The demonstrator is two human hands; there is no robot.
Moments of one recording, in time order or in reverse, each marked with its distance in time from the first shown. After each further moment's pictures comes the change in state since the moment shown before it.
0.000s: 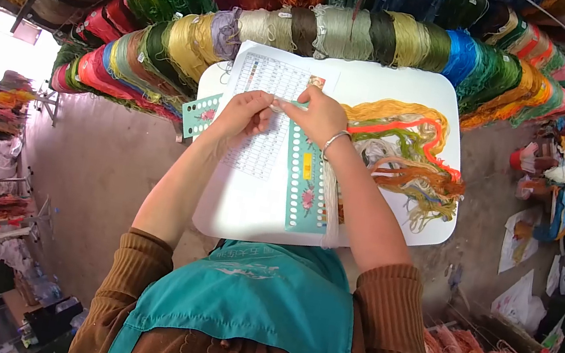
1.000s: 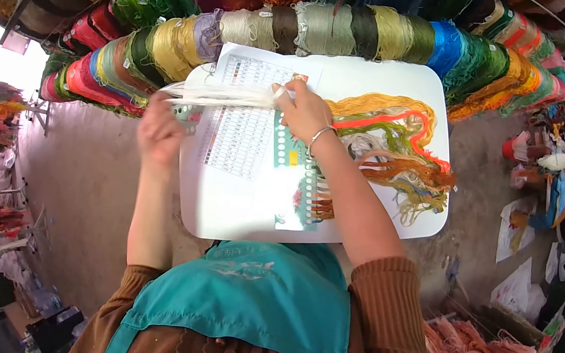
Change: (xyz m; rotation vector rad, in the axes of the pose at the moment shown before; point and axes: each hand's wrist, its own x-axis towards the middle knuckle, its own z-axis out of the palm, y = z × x) left_hand -0.070 0.017 -0.072 -1.218 -0.277 0.407; right_hand -0.003 -0.007 -0.012 0.269 -0.141 0.148
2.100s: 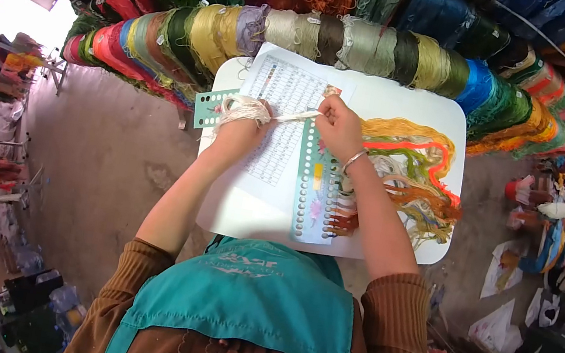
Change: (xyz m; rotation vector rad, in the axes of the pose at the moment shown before) left_hand 0.019 -0.076 -0.026 2.549 -0.044 0.091; right_hand 0.018 0.043 0.011 0.270 0.079 -0.370
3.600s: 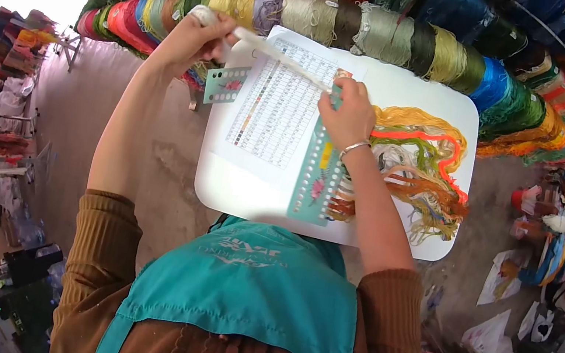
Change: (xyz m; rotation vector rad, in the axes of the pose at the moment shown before) left_hand 0.043 -0.036 -0.140 -0.960 -0.064 -0.273; right_hand -0.013 -0.028 0.013 -0.612 0.248 -0.133
